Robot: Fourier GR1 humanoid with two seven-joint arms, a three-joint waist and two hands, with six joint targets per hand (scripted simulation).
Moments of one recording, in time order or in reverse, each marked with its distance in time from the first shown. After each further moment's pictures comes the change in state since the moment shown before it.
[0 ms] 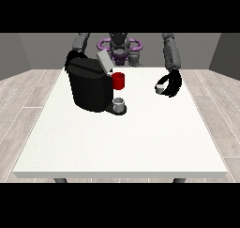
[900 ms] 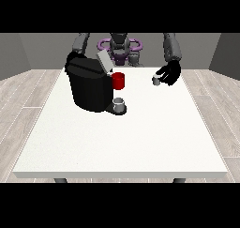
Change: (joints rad) left arm -0.126 -0.005 -0.055 -0.024 -0.079 -0.110 -0.029; right arm -0.006 0.001 -0.047 0.137 -0.029 0.002 -0.033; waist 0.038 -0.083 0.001
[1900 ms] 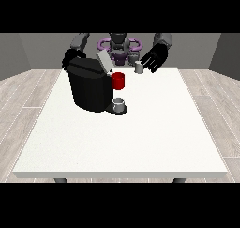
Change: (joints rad) left arm -0.276 0.028 0.058 -0.066 -0.001 -0.131 0.160; right arm -0.070 0.009 0.047 -0.002 -0.007 0.023 0.000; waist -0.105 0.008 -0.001
